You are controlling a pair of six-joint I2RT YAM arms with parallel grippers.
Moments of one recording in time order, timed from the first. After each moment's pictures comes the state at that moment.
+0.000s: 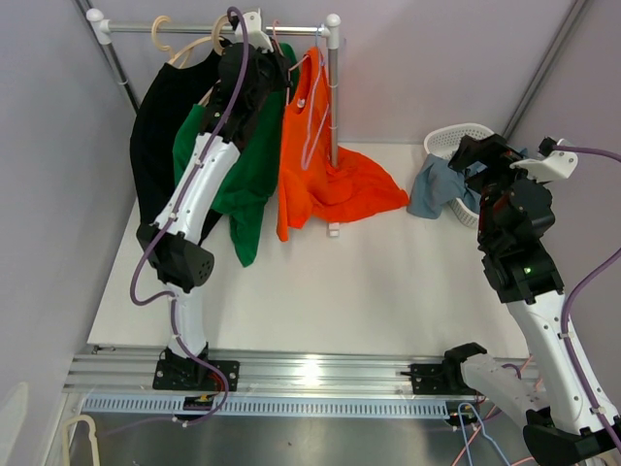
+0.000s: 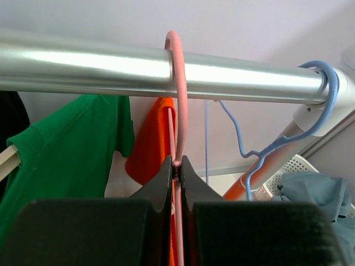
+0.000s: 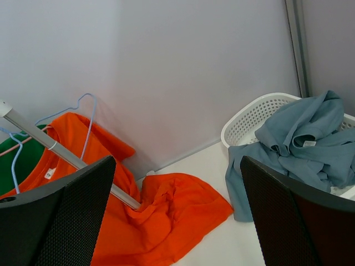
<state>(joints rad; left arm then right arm) -0.39 2.02 2.34 -0.29 -0.10 -0.28 0.32 0.89 1.19 -0.16 0.55 0.41</state>
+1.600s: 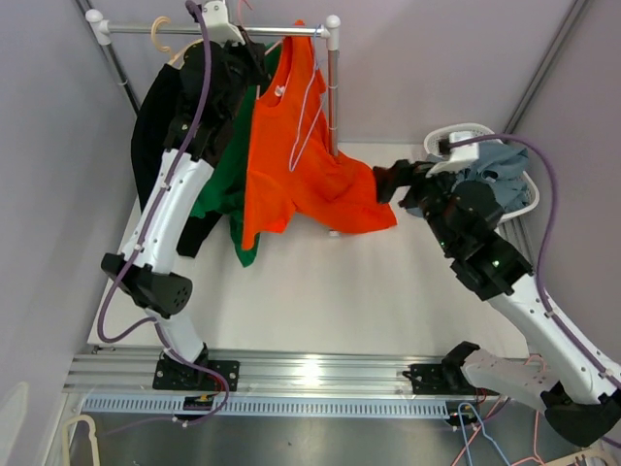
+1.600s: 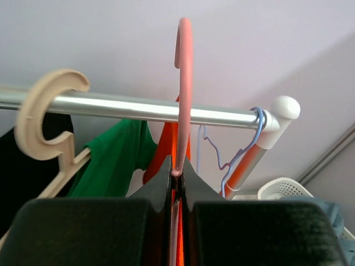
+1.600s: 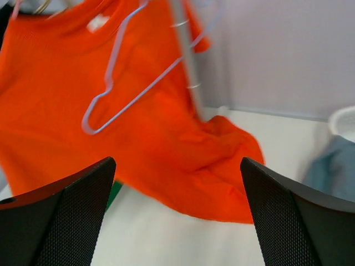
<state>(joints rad) -0.40 1.78 2.19 -0.26 -0.20 -0.24 0.64 0.98 1.19 -0.17 0.34 0.21</state>
